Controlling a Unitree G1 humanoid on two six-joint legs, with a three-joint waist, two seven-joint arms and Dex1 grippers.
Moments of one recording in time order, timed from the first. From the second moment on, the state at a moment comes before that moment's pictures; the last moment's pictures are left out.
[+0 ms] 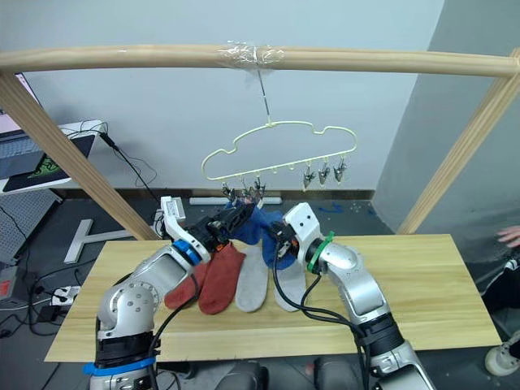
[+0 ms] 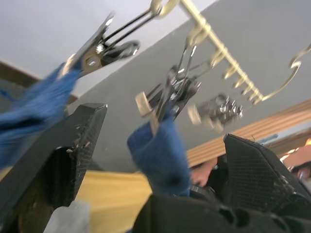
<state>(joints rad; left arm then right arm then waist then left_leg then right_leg) -0.26 0.23 0.24 -0.23 -0.82 0.78 -0.31 -0.38 -0.08 0.25 -0.02 0.16 0.40 0.58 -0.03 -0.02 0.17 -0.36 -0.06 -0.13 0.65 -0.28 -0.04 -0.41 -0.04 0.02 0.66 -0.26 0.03</state>
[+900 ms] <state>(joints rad) -0.23 0.28 -0.06 -0.22 -0.38 0.42 -0.40 -0.31 -0.30 0.17 -0.14 0.22 0.45 0.64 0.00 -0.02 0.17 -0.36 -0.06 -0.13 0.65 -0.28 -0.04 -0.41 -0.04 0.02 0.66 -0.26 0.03</state>
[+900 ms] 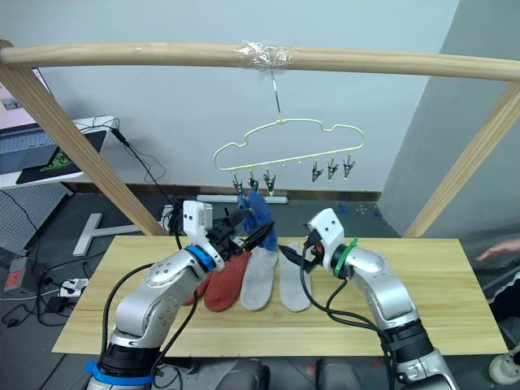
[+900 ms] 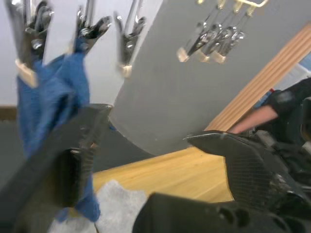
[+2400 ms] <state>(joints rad) -0.51 0.10 -0.07 0.21 -0.10 0.16 -0.27 -0.44 -0.39 0.07 -0.32 0.44 0.57 0.67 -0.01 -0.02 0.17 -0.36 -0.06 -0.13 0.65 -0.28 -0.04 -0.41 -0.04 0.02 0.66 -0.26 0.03</state>
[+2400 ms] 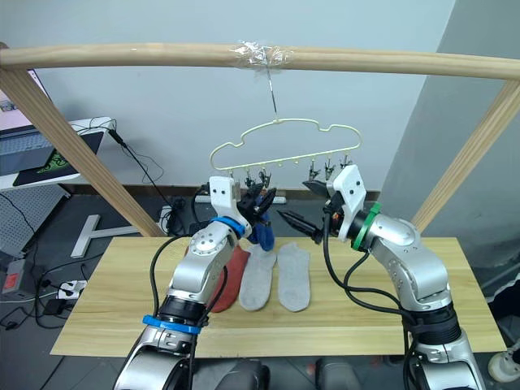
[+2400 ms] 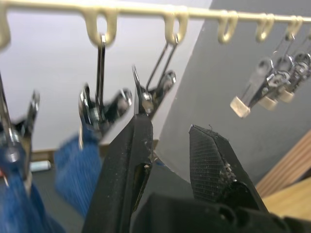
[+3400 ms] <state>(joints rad) -0.60 0.07 -0.05 0.33 -0.09 0.10 -0.23 -0.42 -0.39 0.06 -0.32 0.44 0.54 0.67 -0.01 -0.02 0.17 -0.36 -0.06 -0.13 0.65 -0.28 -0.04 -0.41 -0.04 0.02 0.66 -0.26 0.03</state>
